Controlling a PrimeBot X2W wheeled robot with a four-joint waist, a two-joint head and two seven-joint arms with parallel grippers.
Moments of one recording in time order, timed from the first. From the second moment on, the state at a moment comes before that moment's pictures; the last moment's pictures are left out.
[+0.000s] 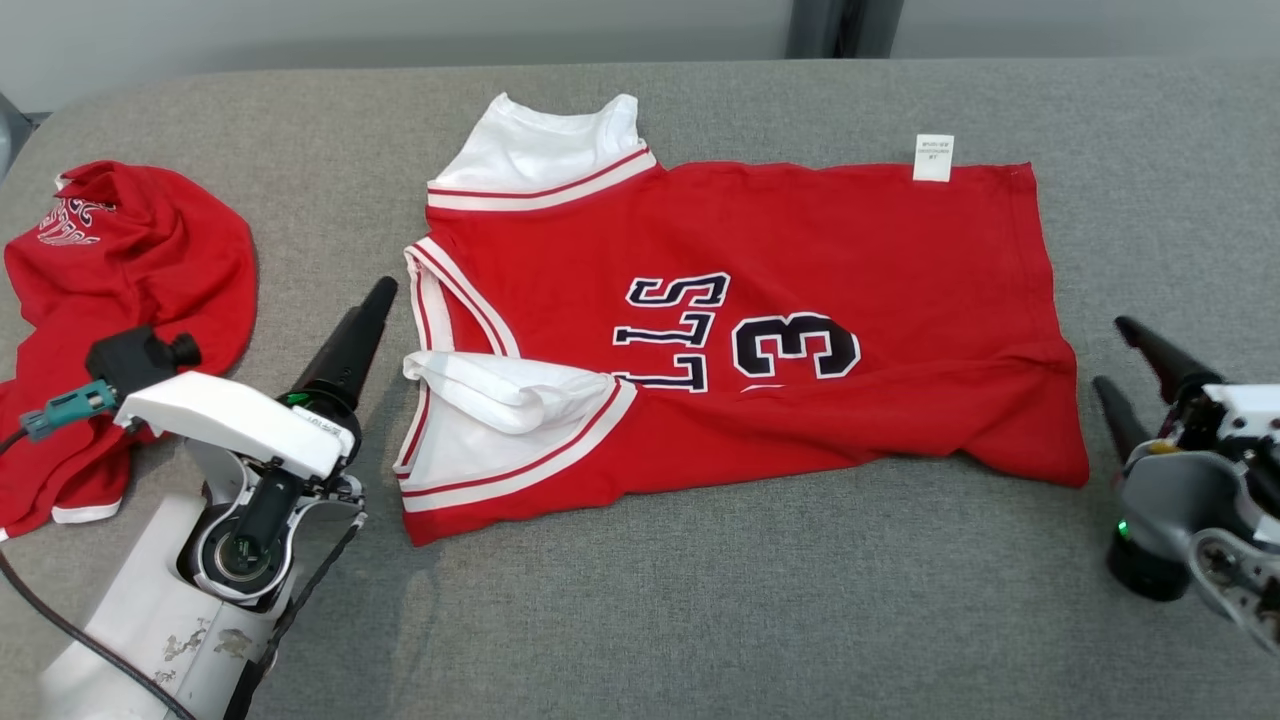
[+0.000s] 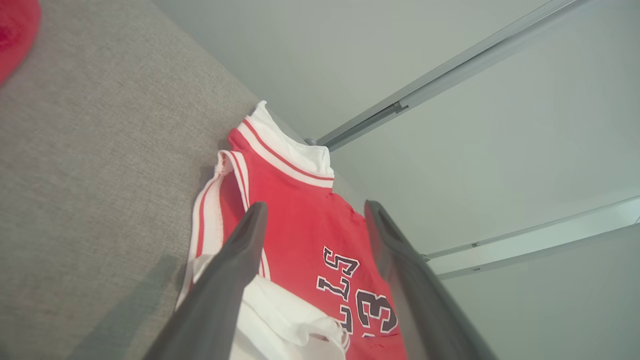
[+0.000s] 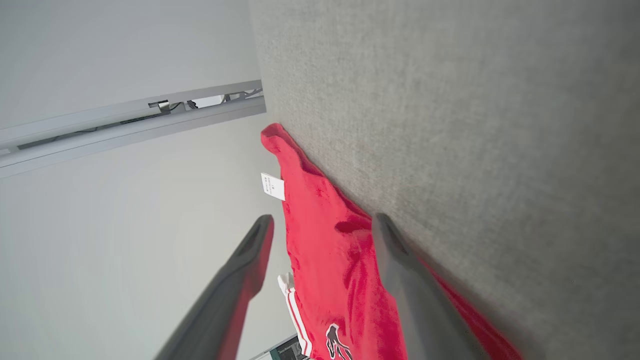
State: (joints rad) left arm -0.52 0.34 -0.46 0.46 -1.49 -0.13 0.05; right arm -0.70 -0.64 1.00 0.50 2.76 0.13 -0.26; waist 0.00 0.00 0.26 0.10
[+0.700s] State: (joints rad) left arm -0.39 0.37 -0.46 0.34 -1.26 -0.12 -0.25; right arm -0.83 -0.63 0.99 0.77 1.92 0.13 -0.26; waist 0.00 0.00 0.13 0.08
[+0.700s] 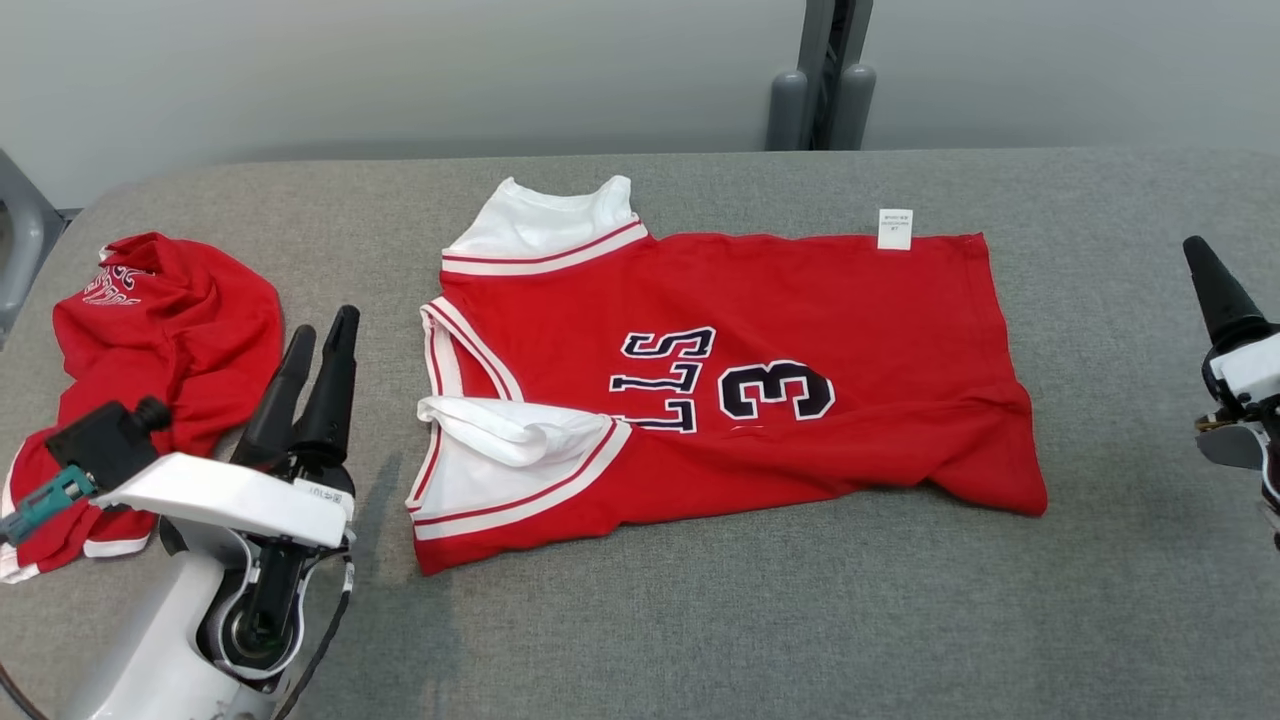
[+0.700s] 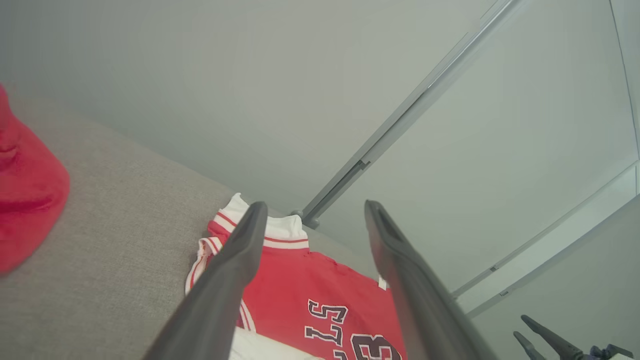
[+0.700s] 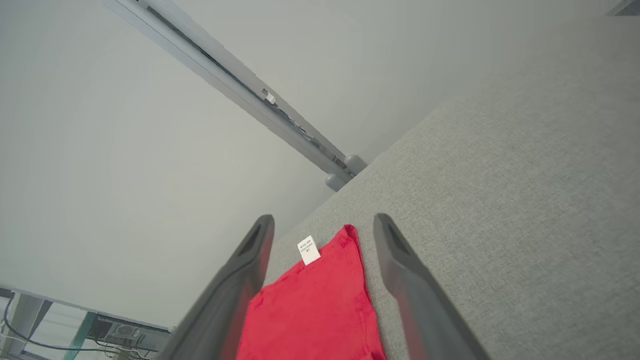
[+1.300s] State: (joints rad) left arm -0.22 0.27 -0.39 0.27 -0.89 -0.03 -0.26; right arm -0.31 -0.34 0.20 0.53 0.69 0.13 -0.26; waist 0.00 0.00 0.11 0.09
